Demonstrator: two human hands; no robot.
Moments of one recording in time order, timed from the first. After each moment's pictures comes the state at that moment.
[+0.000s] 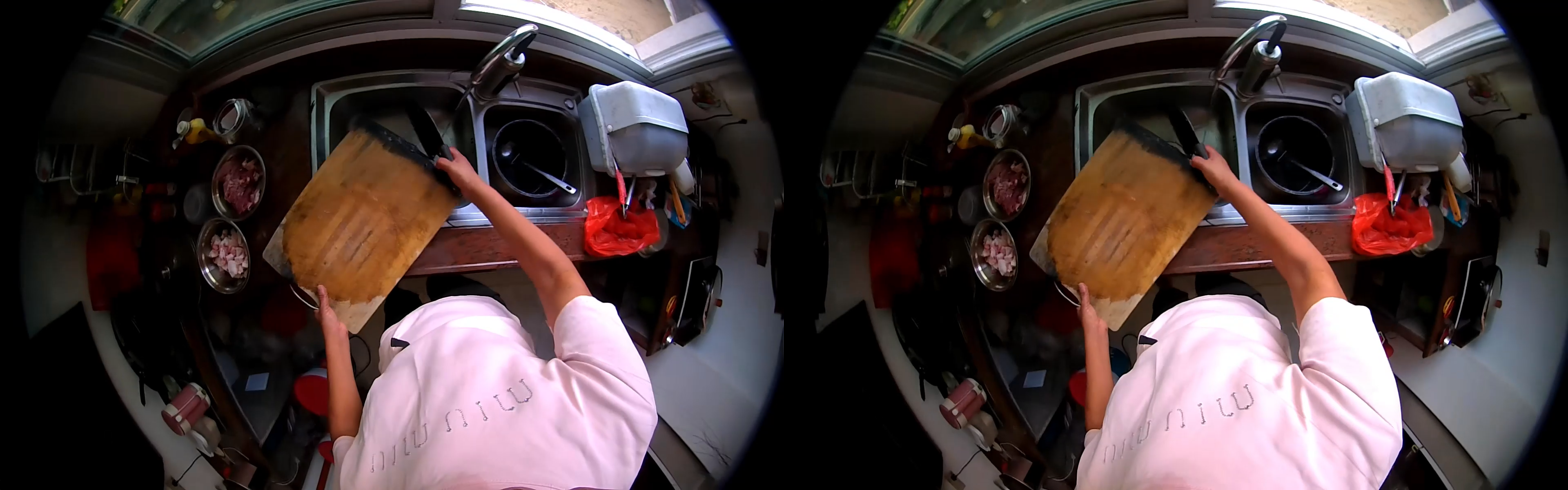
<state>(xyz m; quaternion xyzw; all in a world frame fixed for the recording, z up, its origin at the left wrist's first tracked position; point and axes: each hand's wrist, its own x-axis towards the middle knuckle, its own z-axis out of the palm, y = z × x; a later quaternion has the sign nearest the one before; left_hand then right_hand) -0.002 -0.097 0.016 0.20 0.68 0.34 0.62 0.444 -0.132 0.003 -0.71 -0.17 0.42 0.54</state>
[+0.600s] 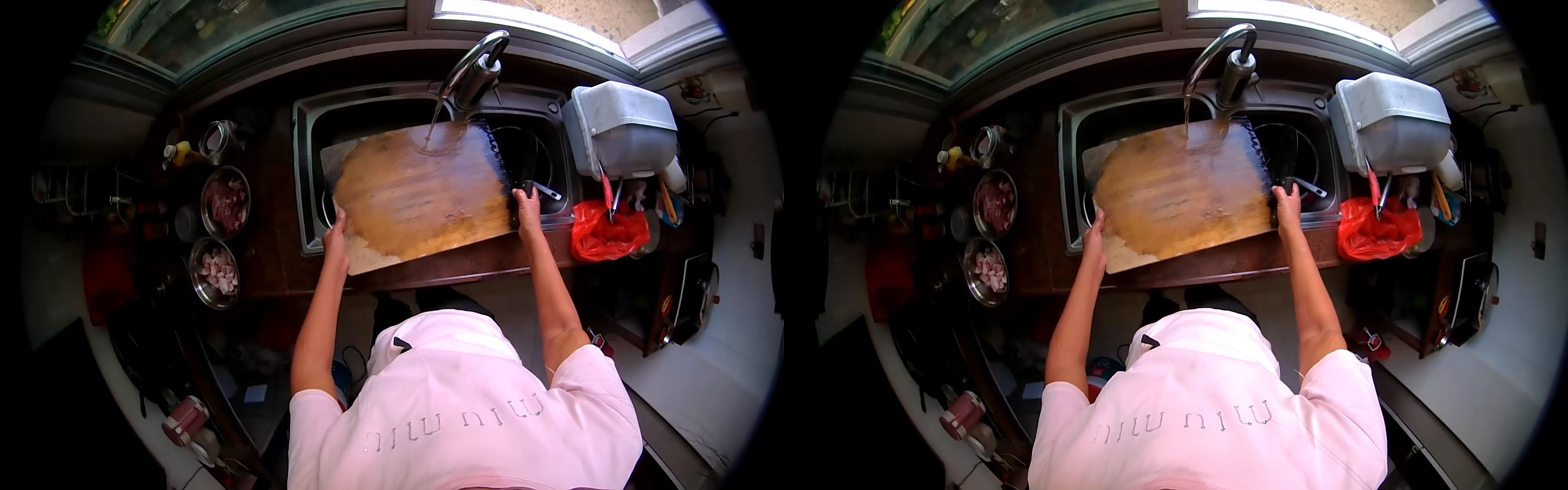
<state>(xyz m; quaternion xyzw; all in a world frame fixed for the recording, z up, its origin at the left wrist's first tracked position) 0.188 -0.006 -0.005 0.33 0.57 0.15 0.74 0.508 -0.310 0.016 -0.79 0.01 0.18 0.59</state>
